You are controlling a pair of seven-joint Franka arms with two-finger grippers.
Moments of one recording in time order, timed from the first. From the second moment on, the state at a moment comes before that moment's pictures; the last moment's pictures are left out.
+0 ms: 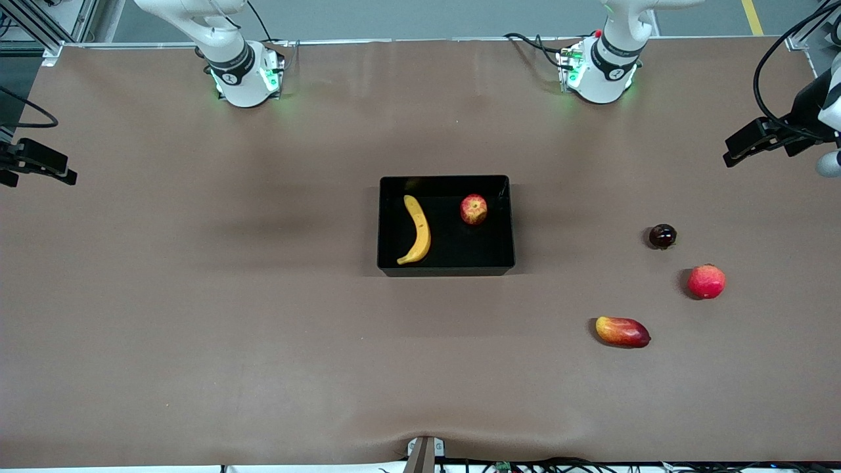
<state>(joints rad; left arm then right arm) -0.02 0.00 -0.05 -1.49 0.03 1.45 -0.22 -0.01 0.07 -0.11 -1.46 0.02 1.46 -0.13</state>
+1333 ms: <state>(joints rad) -0.23 0.36 -0.30 -1.48 0.03 1.77 -0.75 -0.01 0.07 -0.11 -1.46 0.02 1.46 -0.13</state>
